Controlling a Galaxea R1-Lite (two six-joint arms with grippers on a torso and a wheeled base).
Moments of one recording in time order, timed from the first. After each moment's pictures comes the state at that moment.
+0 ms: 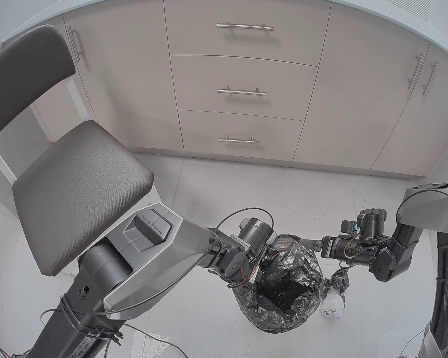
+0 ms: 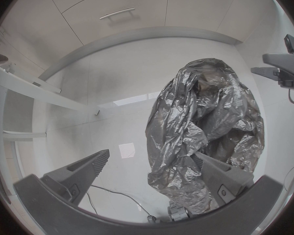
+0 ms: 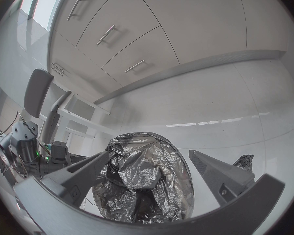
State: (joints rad) left arm -0.76 2.63 -1.74 0.21 0.31 -0.32; right arm 0.16 2.38 -0.67 -1.19 0.36 0.35
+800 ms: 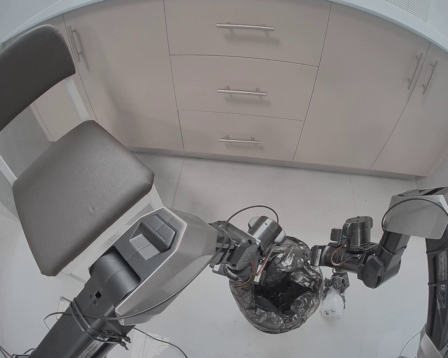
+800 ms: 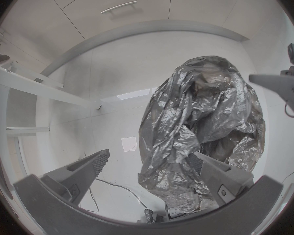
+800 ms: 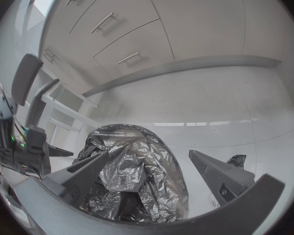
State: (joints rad) left arm -0.78 2.69 -1.93 0.43 0.33 -0.39; right arm 0.23 2.45 -0.71 -1.17 0.19 0.28
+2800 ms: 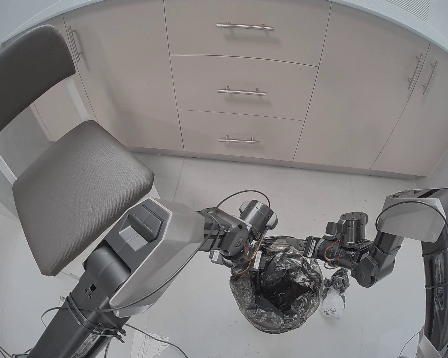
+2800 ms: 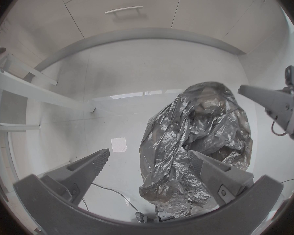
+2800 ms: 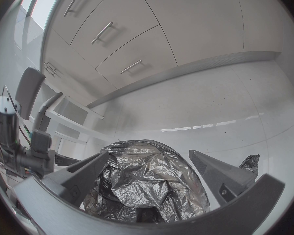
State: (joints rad) left arm -0.73 2.69 -2.00 0.43 0.23 -0.40; right arm 0.26 2.47 -0.76 -1.23 0.18 0.41
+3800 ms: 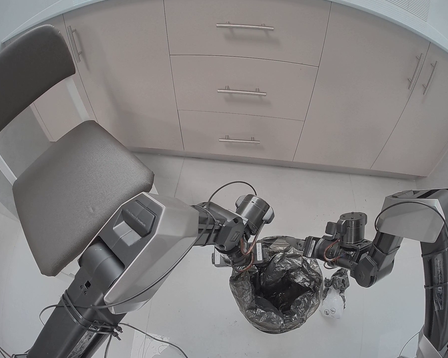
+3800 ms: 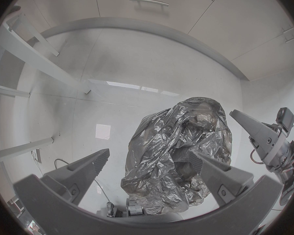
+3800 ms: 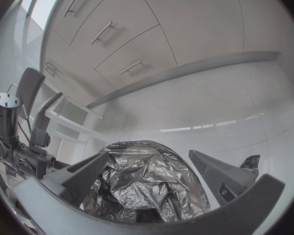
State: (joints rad) left arm -0.72 2.67 -2.00 0.44 0.10 -0.65; right arm 0.26 2.47 -0.77 -1.23 0.18 0.41
